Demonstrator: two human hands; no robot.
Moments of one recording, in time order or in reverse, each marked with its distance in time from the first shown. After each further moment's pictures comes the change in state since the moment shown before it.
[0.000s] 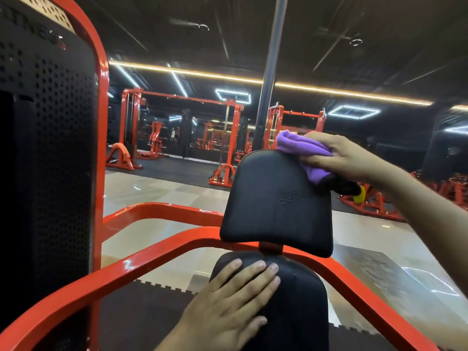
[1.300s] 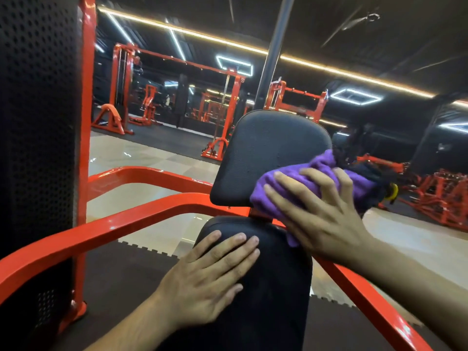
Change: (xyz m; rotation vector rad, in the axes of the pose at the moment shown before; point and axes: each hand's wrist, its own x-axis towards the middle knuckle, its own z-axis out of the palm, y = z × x) left_hand -0.021 0.009 0.009 -0.026 0.035 -0.080; right_hand -0.100 -0.044 0.121 -0.893 0.262 -0.298
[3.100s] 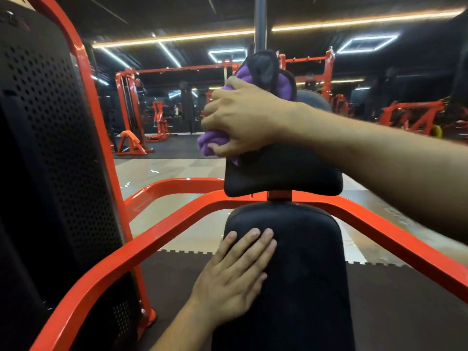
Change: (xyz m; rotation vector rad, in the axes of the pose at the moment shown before) left_hand -0.022 0.001 -0.009 -0.034 -0.072 0.013; right_hand 0.183 0.006 -0.027 0.183 -0.331 -0.166
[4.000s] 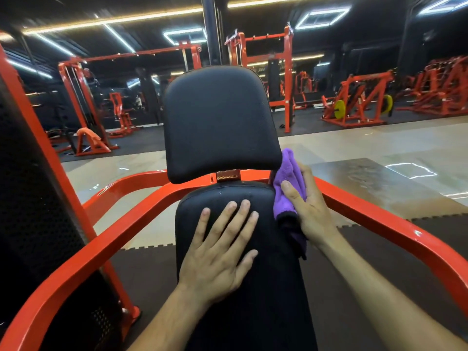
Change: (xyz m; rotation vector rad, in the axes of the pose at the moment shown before) left_hand 0.039 0.046 0.006 0.034 -0.024 -0.044; right_hand -0.222 -0.112 0.144 1.450 0.654 1.069
